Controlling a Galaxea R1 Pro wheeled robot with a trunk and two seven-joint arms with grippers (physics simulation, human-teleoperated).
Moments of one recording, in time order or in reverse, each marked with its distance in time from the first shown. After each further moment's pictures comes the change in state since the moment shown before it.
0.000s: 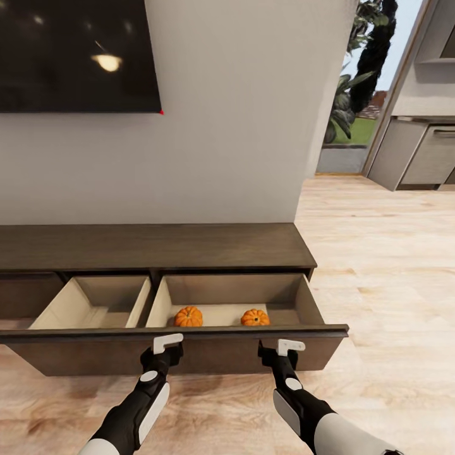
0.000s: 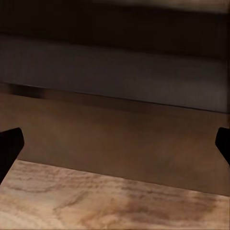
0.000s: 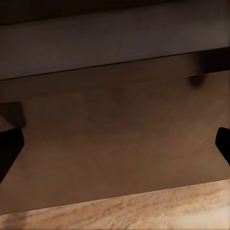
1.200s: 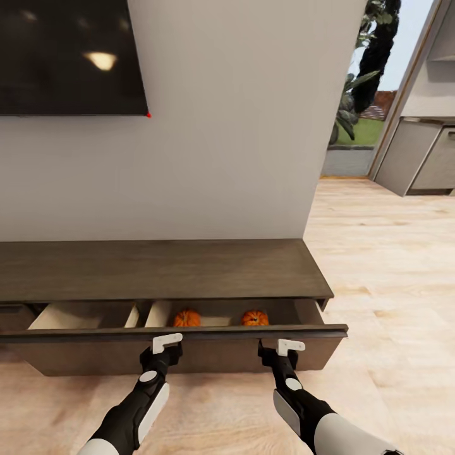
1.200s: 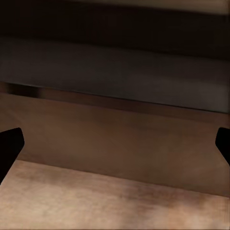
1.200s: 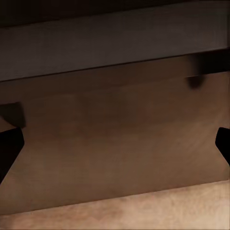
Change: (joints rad) left arm 0.000 0.003 0.001 0.000 0.002 -0.003 0.000; right arm 0.000 0.000 0.002 0.000 -0.002 -0.005 -0.001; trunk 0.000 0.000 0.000
